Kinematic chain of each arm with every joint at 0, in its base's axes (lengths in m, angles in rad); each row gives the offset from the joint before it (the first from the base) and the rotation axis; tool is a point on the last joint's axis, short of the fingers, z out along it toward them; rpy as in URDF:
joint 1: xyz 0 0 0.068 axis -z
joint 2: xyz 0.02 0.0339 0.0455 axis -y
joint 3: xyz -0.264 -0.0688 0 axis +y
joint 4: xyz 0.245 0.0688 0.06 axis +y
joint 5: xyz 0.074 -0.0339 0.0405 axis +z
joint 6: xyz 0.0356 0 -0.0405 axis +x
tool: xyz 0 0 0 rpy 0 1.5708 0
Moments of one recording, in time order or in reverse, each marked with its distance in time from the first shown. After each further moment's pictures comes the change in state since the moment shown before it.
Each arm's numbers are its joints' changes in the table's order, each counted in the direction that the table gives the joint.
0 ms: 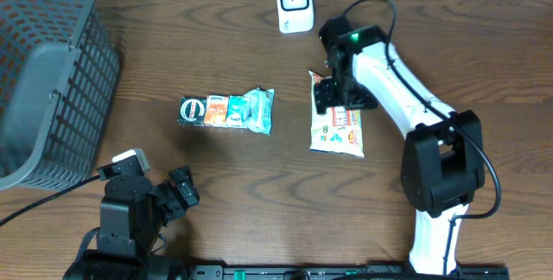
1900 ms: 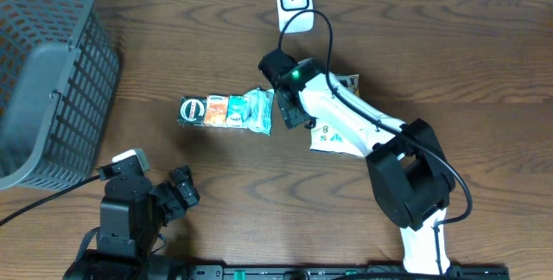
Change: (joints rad) left arm 0.000 0.000 0.000 0.000 0.000 0.000; right arm -0.253 -0.024 0.077 -0.208 -0.394 0.082
